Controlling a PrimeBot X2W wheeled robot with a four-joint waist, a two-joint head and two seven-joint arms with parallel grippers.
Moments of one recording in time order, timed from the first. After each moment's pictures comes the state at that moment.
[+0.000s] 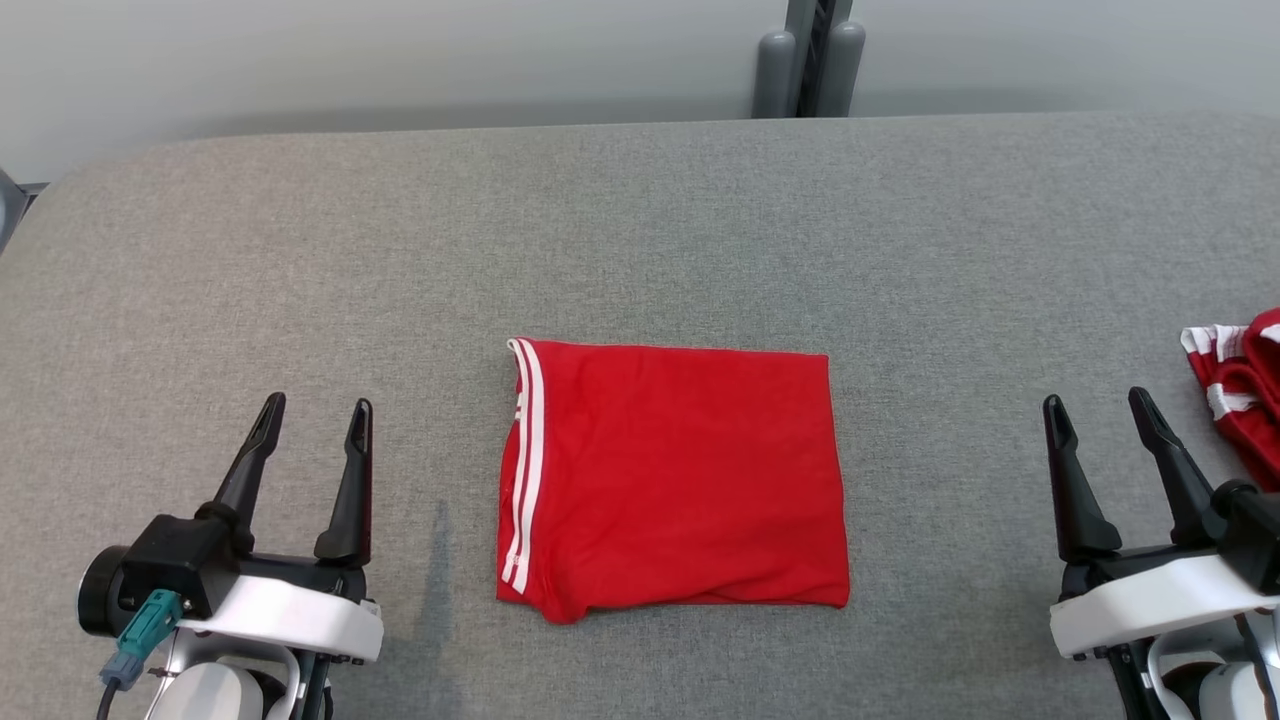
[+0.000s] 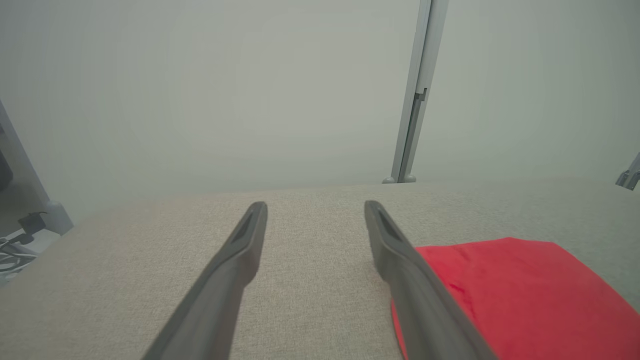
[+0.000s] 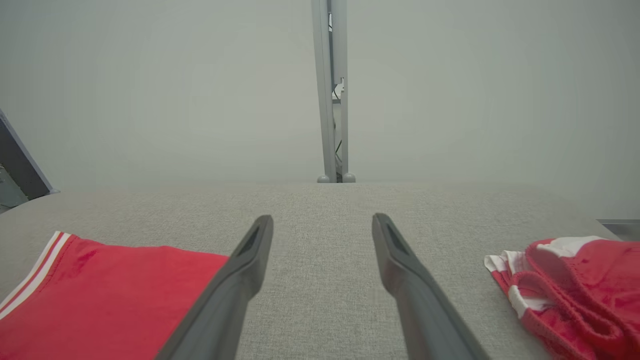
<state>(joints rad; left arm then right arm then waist) -0.11 0.16 -0.08 0.14 -0.25 -0.05 -0.24 -0.07 -0.07 -0.04 0.01 0.18 0.13 -0.08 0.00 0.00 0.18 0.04</state>
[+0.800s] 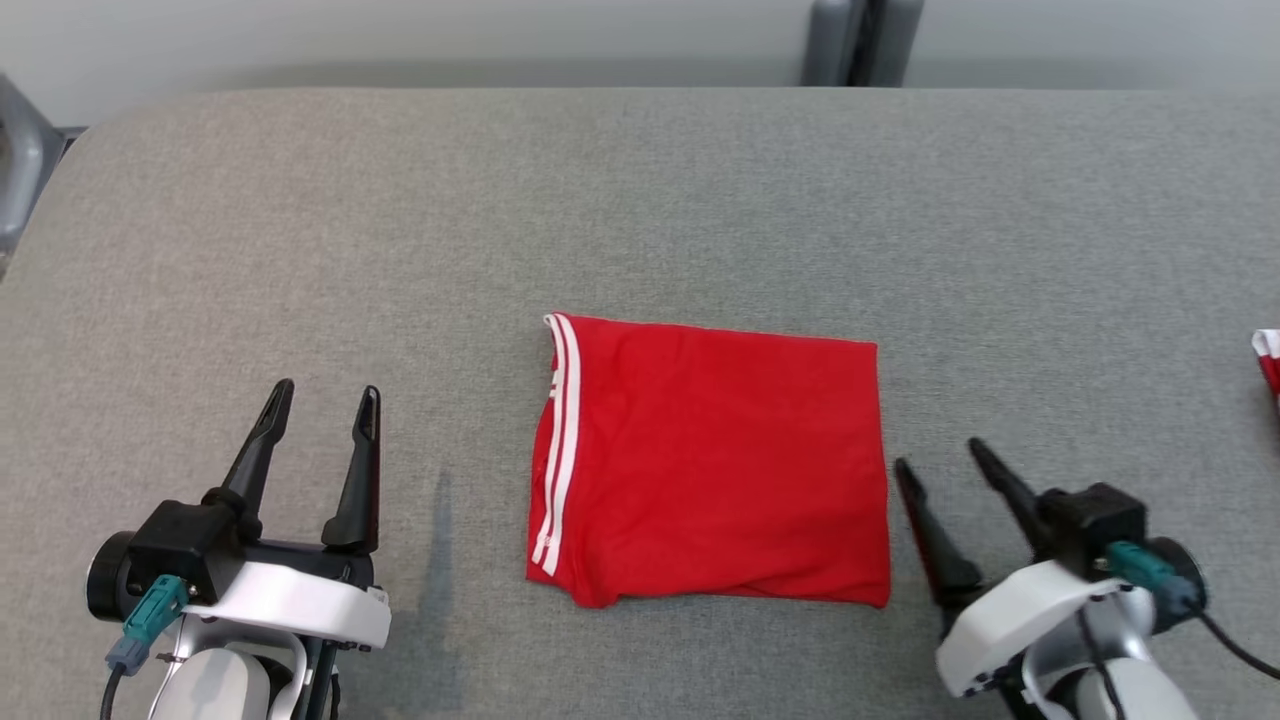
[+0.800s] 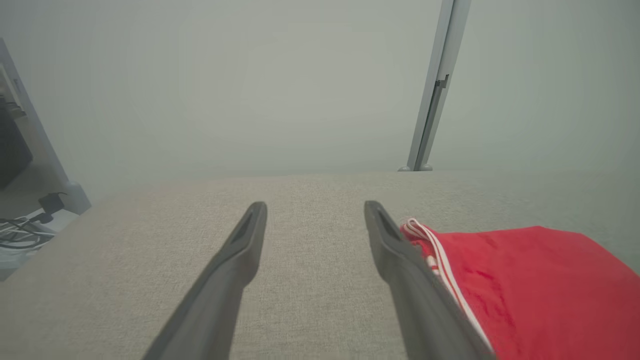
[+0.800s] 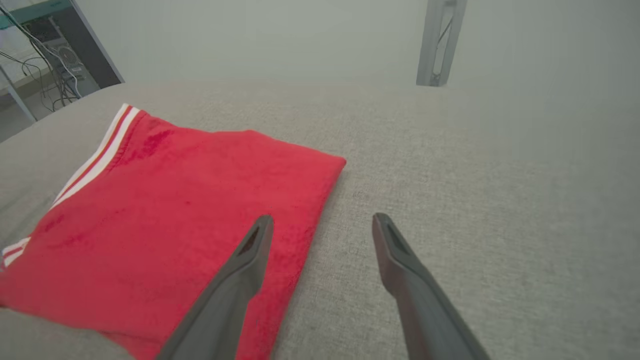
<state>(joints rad) -0.13 0.17 -0.10 0.15 -0.27 -0.04 -0.23 -0.12 -0.08 0.14 0.14 0.15 0.13 0.00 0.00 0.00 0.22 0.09</state>
